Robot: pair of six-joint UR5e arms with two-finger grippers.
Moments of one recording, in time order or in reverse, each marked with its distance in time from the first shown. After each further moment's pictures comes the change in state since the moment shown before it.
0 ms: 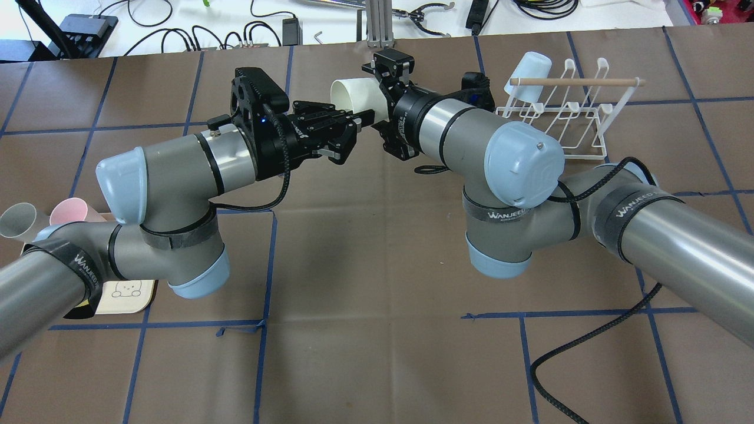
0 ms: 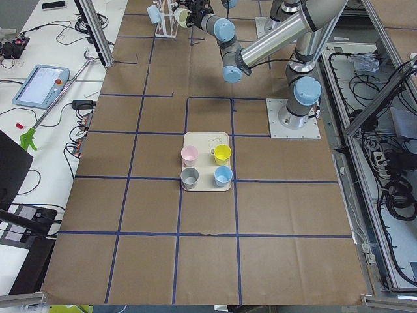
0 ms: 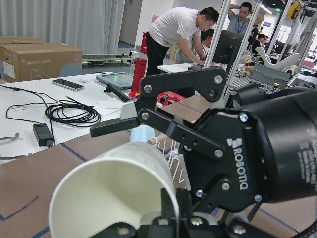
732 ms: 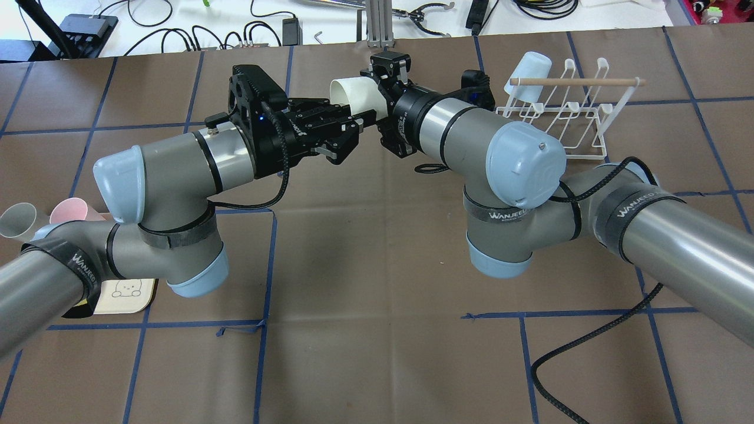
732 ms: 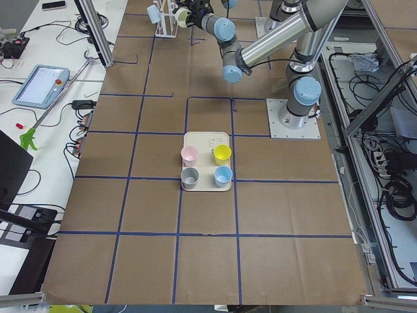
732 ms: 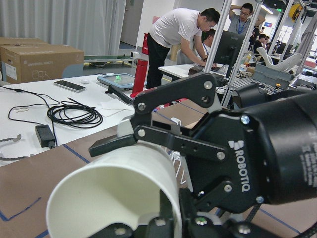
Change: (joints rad) left arm 0.003 0.003 0.005 0.000 0.006 0.000; right arm -0.001 -0.004 0.000 -0.005 0.005 -0.013
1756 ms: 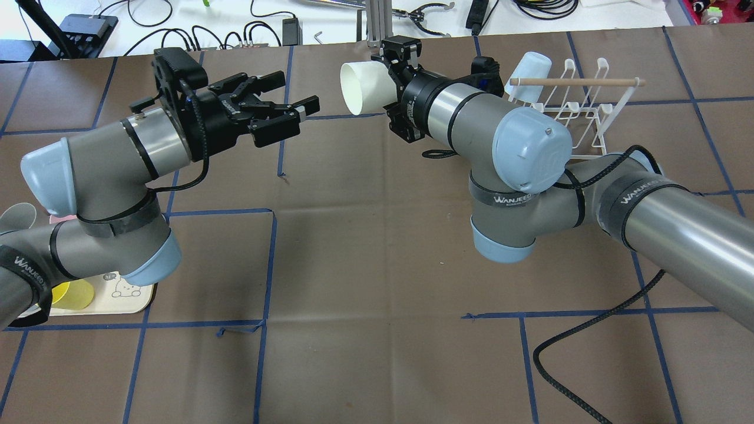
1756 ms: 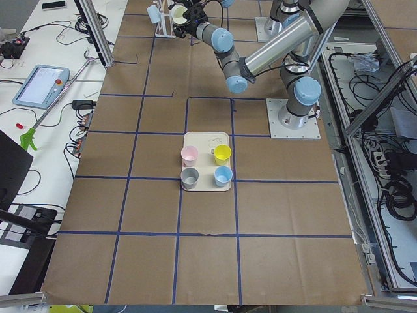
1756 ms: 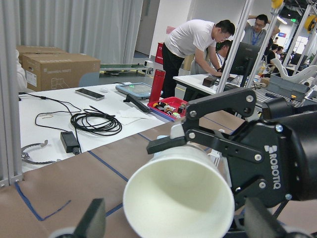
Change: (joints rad) left arm 0.207 0.022 -0.002 -0.013 -0.124 -0.004; right arm -0.049 0.026 -0.039 -0.018 -0.011 -0.005
